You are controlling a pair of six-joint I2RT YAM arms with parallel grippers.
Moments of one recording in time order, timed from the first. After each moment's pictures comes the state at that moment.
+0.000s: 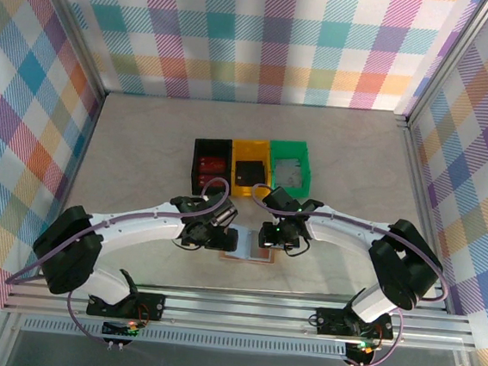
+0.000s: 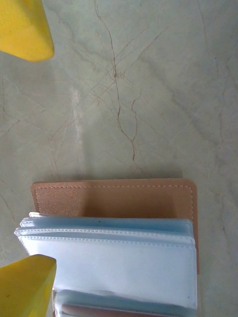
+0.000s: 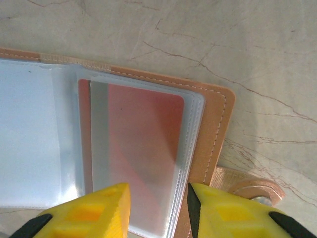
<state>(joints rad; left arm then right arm) -0.88 1.44 0.85 -0.72 -0.05 -0.81 0.81 1.56 0.87 -0.60 -0.16 0.71</state>
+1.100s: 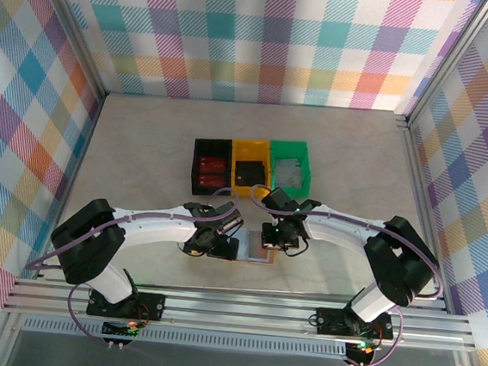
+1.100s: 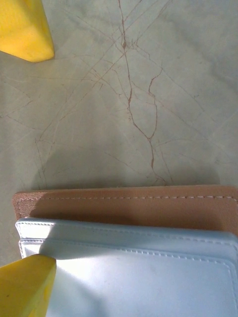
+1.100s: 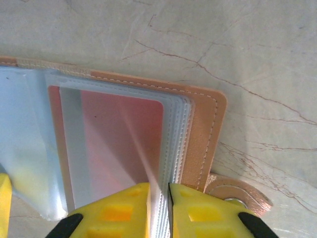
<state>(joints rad) -0.92 1.55 0.83 -0.68 -0.05 -0.82 0.81 1.59 0.87 -0.59 -0.16 0.70</state>
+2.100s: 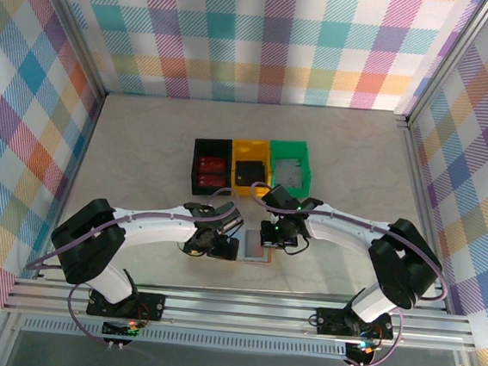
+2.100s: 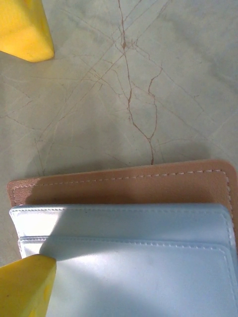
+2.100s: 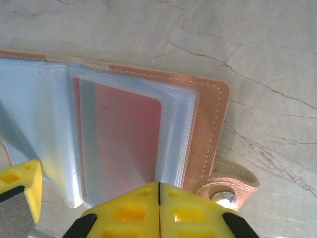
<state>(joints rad) -0.92 1.55 0.83 -0.68 -0.05 -0.82 0.81 1.56 0.89 -0.60 -0.20 0.70</state>
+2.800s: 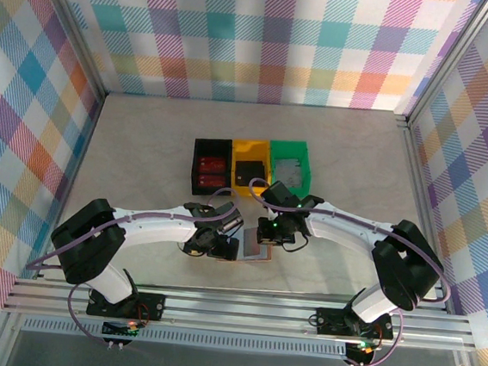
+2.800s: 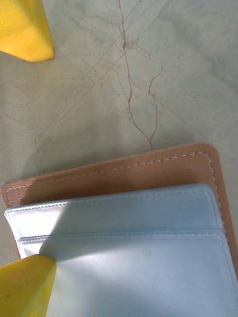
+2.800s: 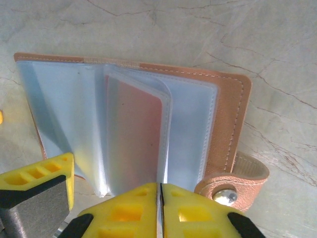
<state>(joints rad) -0.92 1.55 0.83 -0.68 -0.05 -0.82 0.82 1.55 0.93 -0.61 -0.24 0.68</state>
